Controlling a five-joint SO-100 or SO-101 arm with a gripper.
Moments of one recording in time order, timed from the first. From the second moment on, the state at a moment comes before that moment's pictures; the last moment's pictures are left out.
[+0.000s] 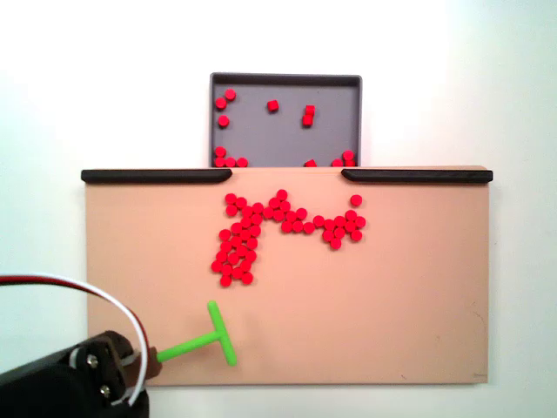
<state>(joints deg) -20.0 88.0 92.0 83.8 2.4</state>
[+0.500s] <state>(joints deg) -21.8 79.3 81.9 83.9 10.6</state>
